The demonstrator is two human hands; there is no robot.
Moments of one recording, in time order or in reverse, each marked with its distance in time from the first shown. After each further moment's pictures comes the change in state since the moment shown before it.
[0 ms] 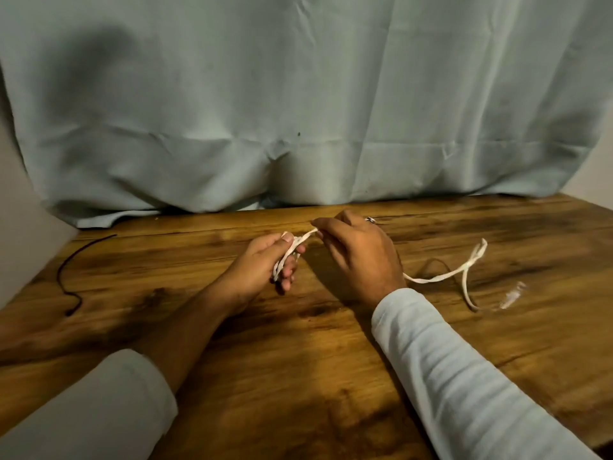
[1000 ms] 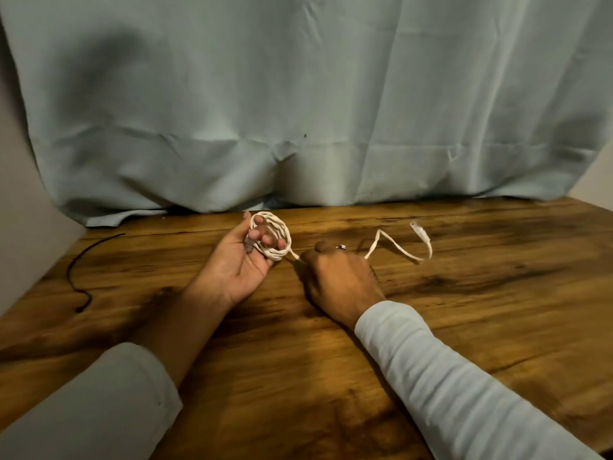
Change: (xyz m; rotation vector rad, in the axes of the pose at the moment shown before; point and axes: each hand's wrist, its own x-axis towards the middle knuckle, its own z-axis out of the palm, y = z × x) left_hand 0.004 0.015 -0.018 -1.072 0.178 -0.128; right_hand -0.008 -0.035 0.019 -0.221 -0.341 -0.057
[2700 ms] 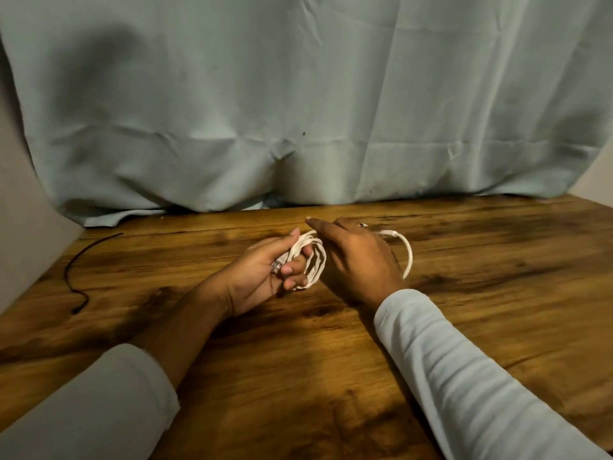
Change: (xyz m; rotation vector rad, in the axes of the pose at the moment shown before) left_hand -0.006 -0.019 -0.003 0.624 -0.347 -0.140; right_hand 0.004 0.037 -0.006 0.236 0.215 0.002
